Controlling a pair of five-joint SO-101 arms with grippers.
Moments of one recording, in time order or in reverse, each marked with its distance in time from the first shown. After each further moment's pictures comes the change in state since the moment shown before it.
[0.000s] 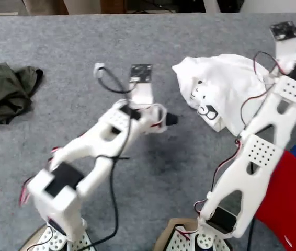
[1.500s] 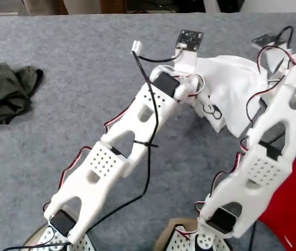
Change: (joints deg) left arm 4.4 46.2 -96.0 41.8 -10.2; right arm -1.6 -36.1 47.1 11.1 19.8
